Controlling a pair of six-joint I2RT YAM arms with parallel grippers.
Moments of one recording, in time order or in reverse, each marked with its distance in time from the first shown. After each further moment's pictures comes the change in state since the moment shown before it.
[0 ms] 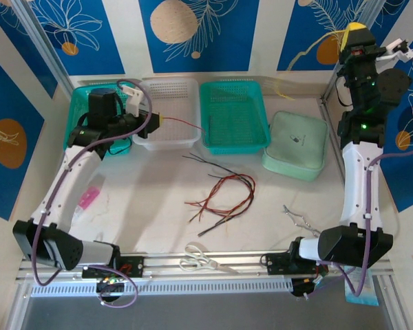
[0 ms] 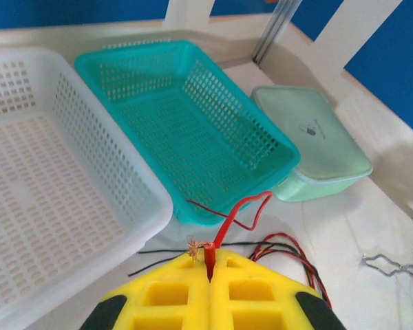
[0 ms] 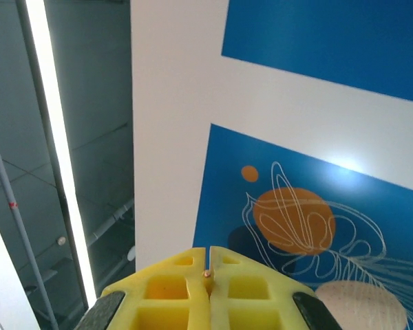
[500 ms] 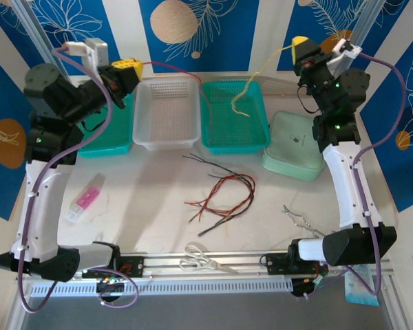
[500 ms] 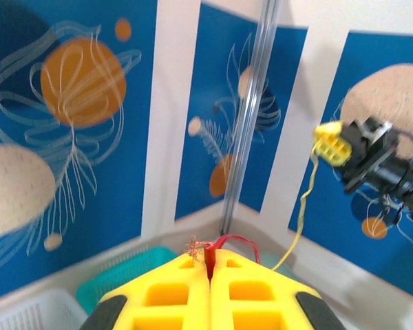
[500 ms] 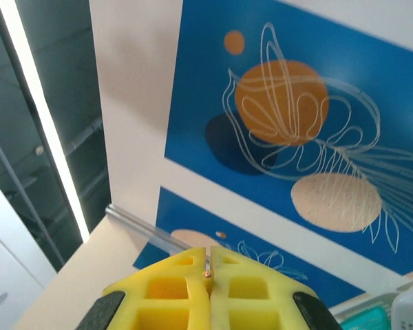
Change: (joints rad) left arm 0.000 -0.060 0.410 0.172 0.021 -0.134; right arm 0.270 0.006 -0.055 -0.051 -0.034 -0.203
